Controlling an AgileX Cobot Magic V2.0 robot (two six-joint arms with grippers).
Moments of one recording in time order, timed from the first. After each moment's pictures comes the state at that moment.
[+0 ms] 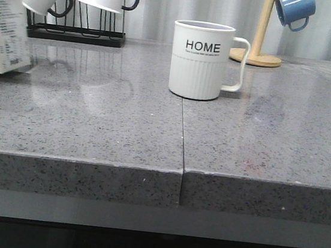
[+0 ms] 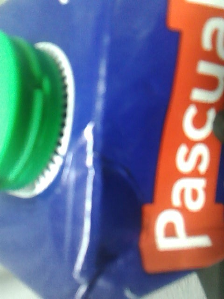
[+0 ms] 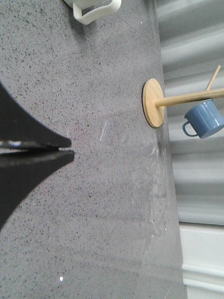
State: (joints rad) left arm -0.24 1.44 -0.82 -0.25 -0.31 0.08; right arm -0.05 0.37 -0.27 -0.20 0.08 0.30
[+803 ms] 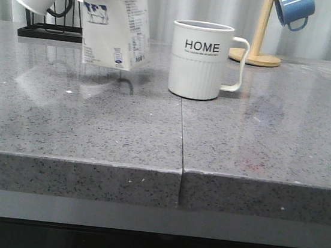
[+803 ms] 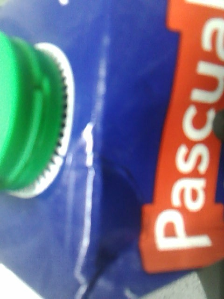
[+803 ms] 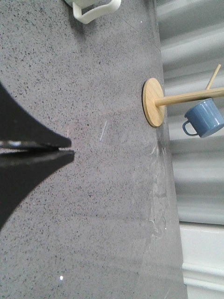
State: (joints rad) left arm -0.60 1.63 -1.08 -0.52 -0.35 0.25; right arm -0.05 0.37 -0.27 -0.20 0.08 0.30
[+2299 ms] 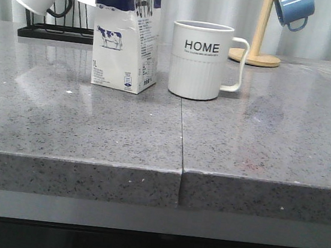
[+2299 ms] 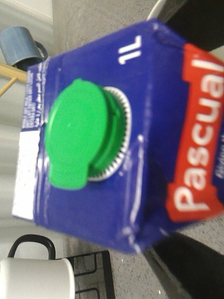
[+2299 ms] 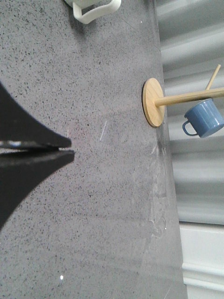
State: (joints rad) left arm -0.64 1.58 -1.02 -0.56 -0.35 0.28; right arm -0.05 0.37 -0.27 -0.20 0.08 0.30
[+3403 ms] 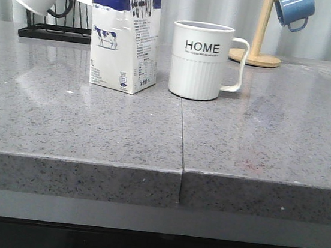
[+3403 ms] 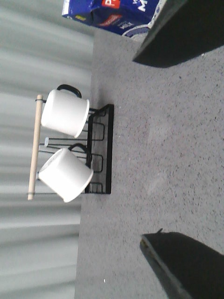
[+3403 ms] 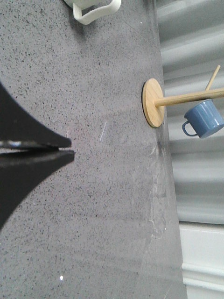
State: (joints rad) left arm -0.11 0.64 -0.48 -0.16 -0.03 -0.03; right arm -0.05 0.37 -0.27 -0.20 0.08 0.30
